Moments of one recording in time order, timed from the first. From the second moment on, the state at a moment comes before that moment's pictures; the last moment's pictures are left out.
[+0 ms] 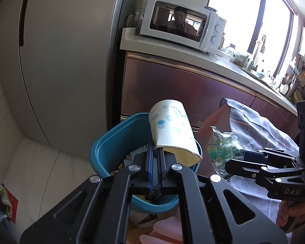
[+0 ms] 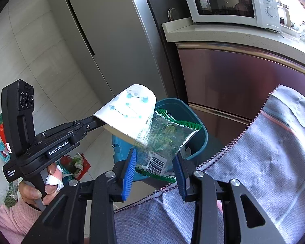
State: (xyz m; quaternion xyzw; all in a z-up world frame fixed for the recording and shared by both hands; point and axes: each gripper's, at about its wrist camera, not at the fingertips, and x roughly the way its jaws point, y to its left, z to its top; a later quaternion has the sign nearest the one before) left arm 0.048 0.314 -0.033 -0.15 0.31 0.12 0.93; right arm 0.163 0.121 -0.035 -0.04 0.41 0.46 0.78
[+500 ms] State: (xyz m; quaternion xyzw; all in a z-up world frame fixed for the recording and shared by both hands) left arm 0.063 0.328 -0.063 -0.15 0.33 0.15 0.92; right arm 0.186 0.162 -0.061 -0.07 0.45 0.45 0.77
